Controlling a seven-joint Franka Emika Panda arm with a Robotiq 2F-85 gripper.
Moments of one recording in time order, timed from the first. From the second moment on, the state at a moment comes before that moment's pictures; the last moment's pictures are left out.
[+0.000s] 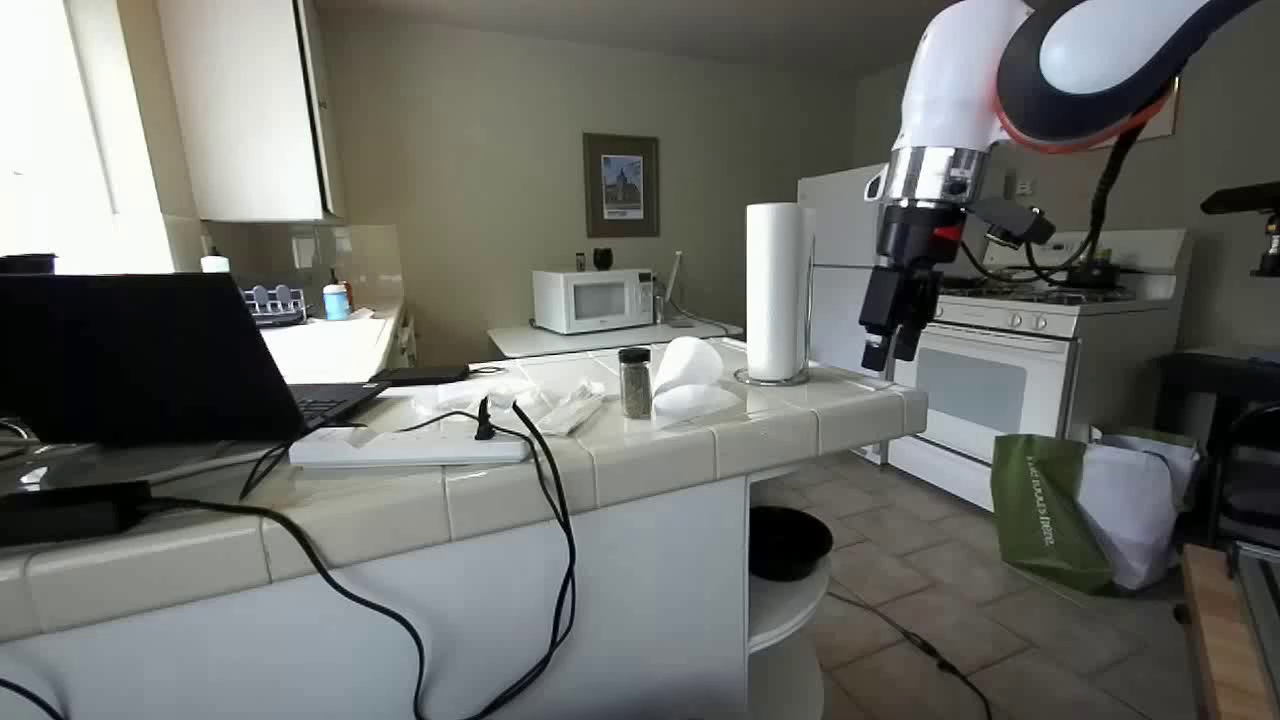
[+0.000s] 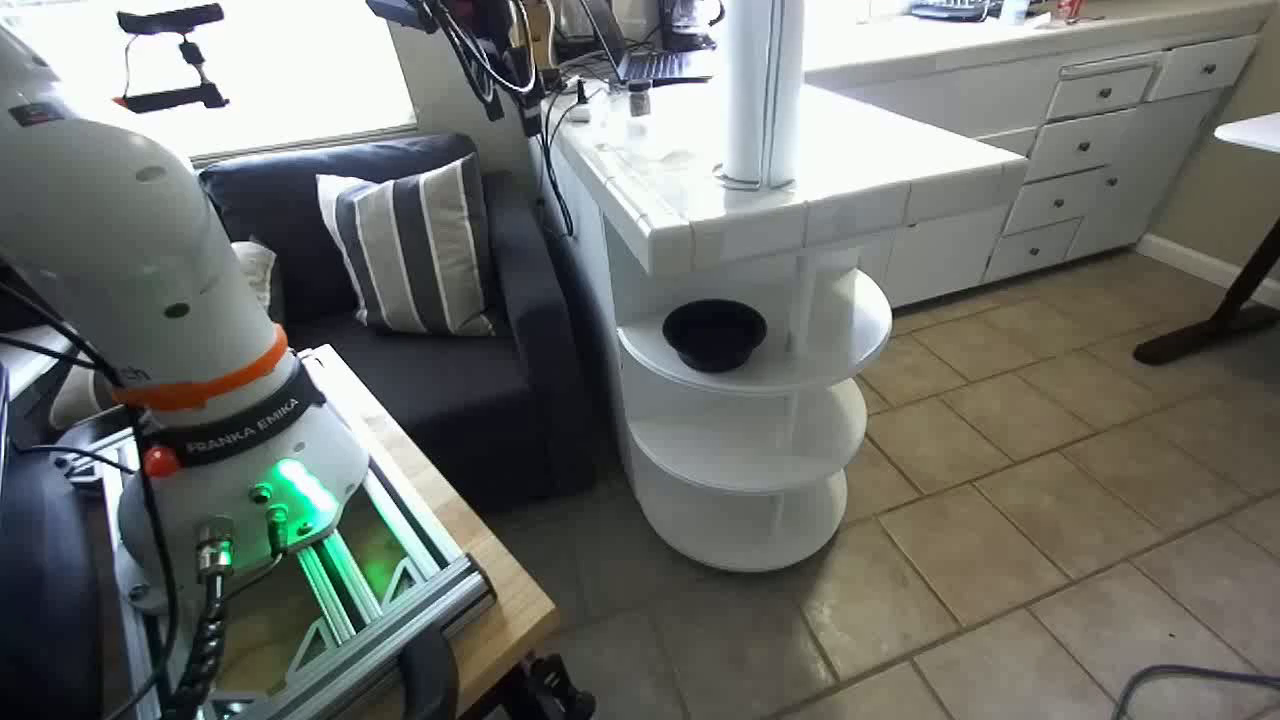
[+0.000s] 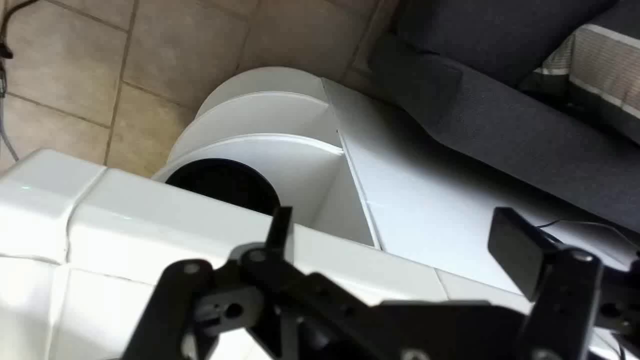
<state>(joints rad) 0.10 -0.49 0.16 -2.63 0.12 2.31 0.19</state>
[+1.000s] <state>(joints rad) -0.12 -0.55 -0.06 -2.52 0.05 2.17 0.11</state>
